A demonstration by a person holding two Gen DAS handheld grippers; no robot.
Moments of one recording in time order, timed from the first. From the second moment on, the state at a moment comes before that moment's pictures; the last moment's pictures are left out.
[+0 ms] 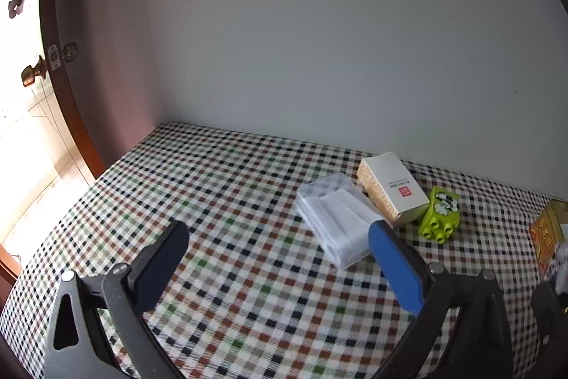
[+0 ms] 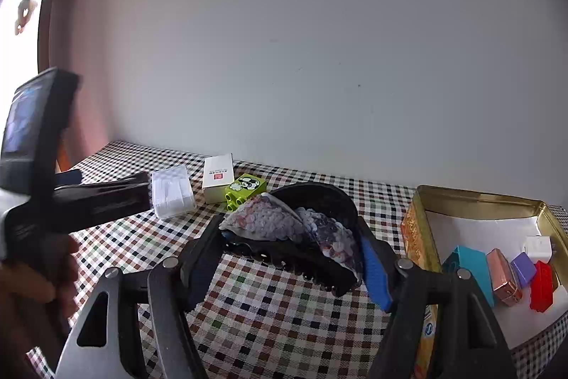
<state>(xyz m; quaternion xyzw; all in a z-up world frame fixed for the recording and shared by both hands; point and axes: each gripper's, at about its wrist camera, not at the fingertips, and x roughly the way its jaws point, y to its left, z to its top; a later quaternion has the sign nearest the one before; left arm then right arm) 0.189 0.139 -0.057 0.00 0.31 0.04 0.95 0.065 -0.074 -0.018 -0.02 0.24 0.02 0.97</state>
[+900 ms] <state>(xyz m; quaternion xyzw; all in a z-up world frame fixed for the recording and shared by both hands) 0.236 0.134 -0.086 -0.06 0.40 0.05 0.91 0.092 -0.095 -0.028 0.04 0.27 0.01 0.96</state>
